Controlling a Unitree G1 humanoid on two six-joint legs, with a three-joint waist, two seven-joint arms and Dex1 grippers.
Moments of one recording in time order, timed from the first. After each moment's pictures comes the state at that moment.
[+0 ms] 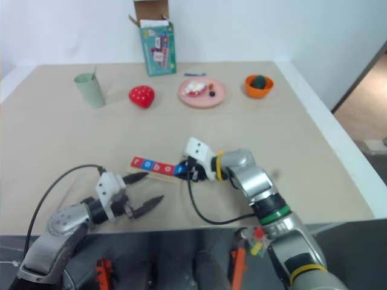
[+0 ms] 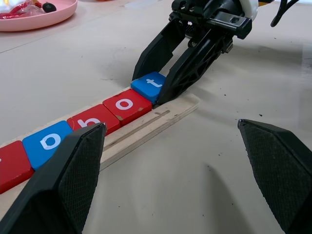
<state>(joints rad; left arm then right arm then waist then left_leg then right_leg) 0.04 0.46 -0.07 -0.37 -0.31 0.20 -0.73 -0.69 -0.42 0.35 0.13 0.08 0.48 1.03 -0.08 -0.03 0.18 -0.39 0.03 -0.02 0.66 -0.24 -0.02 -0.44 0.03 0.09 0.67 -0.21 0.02</state>
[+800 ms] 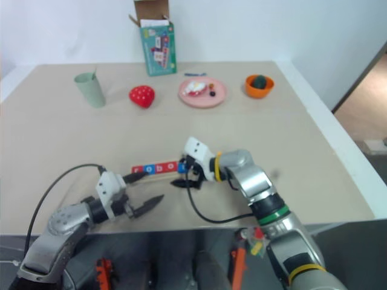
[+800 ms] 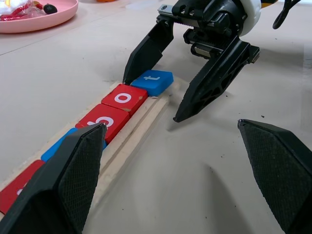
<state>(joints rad) 0.04 0.46 -0.07 -0.37 -0.31 0.20 -0.73 -0.69 -0.42 0.35 0.11 0.11 0.57 1.01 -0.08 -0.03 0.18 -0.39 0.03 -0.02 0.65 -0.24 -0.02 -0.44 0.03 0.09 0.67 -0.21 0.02</state>
